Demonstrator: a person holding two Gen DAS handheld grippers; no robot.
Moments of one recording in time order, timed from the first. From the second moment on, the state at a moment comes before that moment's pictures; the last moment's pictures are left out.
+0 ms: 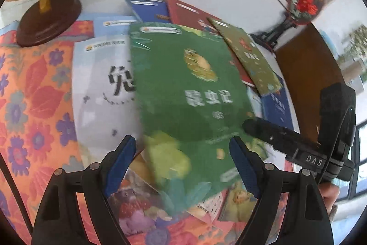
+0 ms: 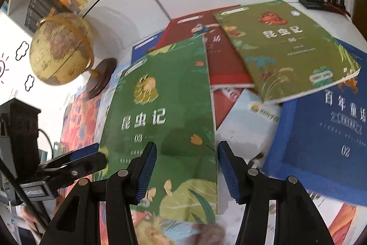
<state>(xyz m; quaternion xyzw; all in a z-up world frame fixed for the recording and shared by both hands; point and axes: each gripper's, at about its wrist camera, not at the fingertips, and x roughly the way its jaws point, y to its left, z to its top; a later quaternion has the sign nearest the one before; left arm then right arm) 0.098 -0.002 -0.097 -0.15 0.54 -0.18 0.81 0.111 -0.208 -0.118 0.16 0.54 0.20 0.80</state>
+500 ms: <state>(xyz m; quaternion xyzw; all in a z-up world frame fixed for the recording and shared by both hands) 0.025 0.045 -0.067 -0.08 0.52 -0.19 0.83 0.034 -0.184 -0.113 0.13 0.56 0.20 0.79</state>
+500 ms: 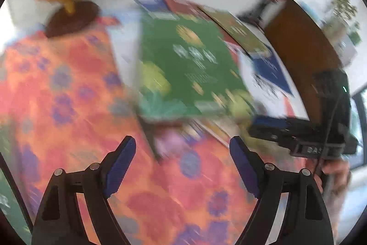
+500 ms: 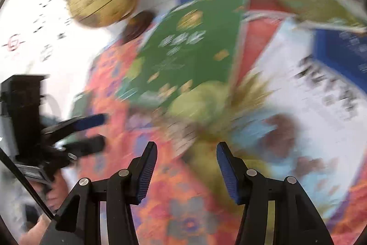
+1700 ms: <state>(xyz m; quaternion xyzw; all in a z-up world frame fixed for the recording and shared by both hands) -0.065 0.015 -0.044 0.02 0.50 -0.29 0.82 -0.027 -0.144 -0.102 0.13 0.60 0.28 0.74</state>
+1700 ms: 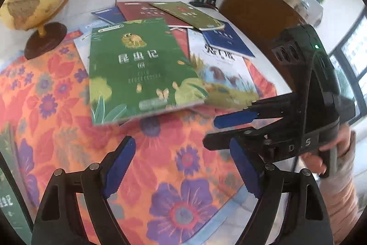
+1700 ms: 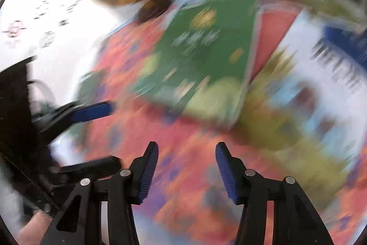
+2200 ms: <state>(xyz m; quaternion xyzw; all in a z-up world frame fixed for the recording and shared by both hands) 0.066 0.065 -0.101 -0.15 0.52 -0.17 0.83 0.064 -0.168 -0.111 0.15 0.53 0.14 0.82</state>
